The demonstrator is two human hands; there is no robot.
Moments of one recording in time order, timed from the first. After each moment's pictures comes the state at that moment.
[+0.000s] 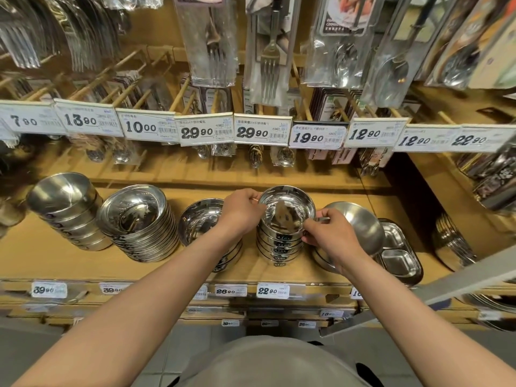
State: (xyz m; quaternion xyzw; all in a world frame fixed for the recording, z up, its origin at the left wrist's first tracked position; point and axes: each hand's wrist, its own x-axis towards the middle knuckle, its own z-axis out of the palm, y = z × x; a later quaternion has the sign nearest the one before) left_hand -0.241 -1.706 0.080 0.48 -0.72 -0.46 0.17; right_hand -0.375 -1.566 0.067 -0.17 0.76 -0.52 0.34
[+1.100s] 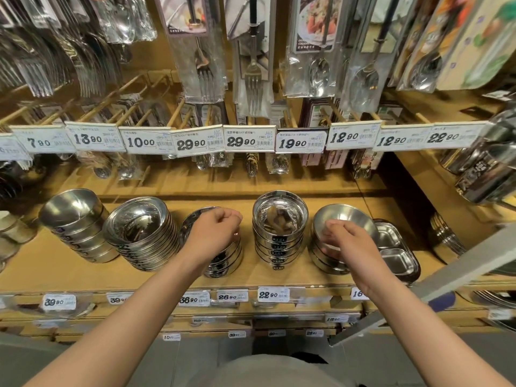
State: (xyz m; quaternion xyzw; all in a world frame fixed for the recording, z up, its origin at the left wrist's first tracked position) left_hand -0.178 -1.683 0.098 0.47 -0.63 -0.57 0.23; right_hand -0.381 -1.509 0.081 -0.15 0.71 -0.59 0.36
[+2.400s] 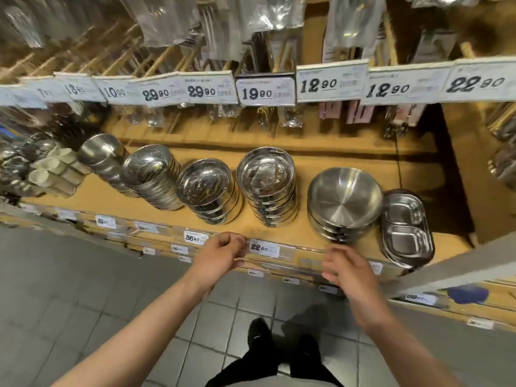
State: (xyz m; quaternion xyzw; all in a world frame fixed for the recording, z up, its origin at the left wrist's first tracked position) left_hand -0.198 -1.549 0.049 0.62 -0.48 -0.59 0.18; right_hand -0.412 -1.421 0.000 -0.14 0.69 -0.52 0.49
